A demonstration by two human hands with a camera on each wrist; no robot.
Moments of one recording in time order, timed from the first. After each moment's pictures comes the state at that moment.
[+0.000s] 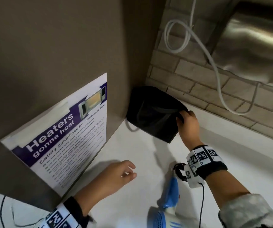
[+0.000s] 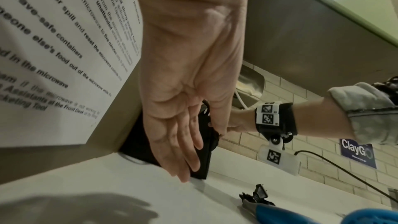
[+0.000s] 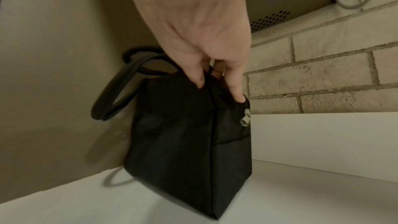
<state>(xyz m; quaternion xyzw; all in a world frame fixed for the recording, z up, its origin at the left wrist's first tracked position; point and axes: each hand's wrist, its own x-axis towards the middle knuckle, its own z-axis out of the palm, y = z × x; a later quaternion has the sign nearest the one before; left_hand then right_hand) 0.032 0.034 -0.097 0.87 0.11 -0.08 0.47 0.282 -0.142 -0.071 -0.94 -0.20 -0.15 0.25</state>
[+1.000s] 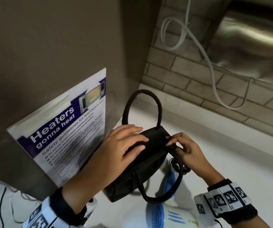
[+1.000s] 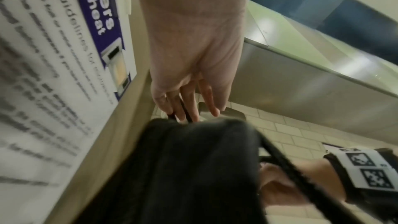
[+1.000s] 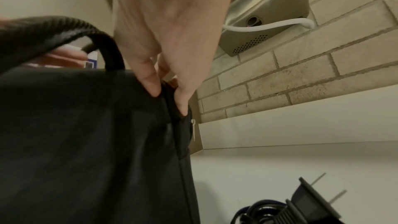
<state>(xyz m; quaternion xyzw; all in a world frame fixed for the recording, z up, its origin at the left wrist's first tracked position) 0.027 0.037 -0.029 0.91 -0.06 0.23 0.34 0.175 -0.192 -0.065 -0.80 -0.30 0.12 0.51</state>
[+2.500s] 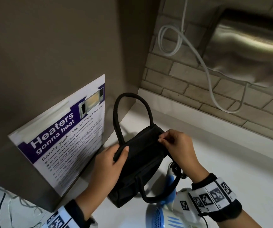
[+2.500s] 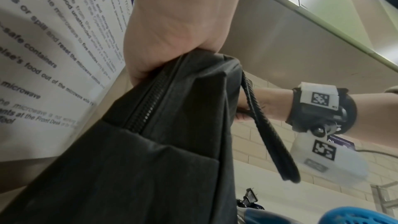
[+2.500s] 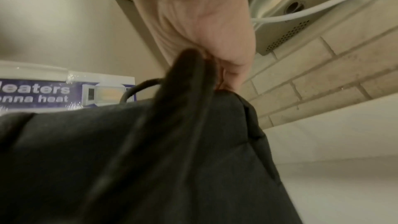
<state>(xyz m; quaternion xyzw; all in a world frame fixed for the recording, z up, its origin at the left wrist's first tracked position) 0.028 0.023 -0.074 0.82 0.15 0.24 0.50 0.169 -0.144 -0.040 -0.91 -0.22 -0.01 0.35</state>
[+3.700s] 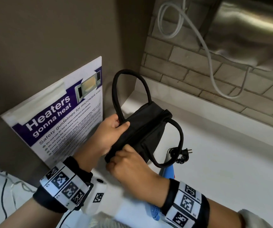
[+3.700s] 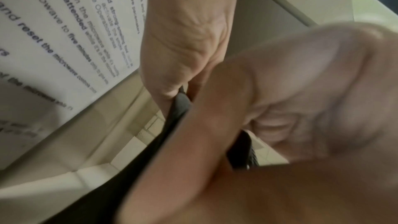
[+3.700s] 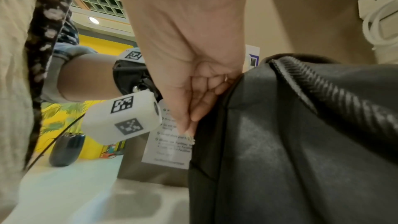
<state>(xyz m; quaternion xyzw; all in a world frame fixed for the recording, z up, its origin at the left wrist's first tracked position) 0.073 0.050 -0.062 0.71 0.17 0.10 0.67 0.052 -0.078 -0.063 -0.79 -0.61 -0.07 -0.03</state>
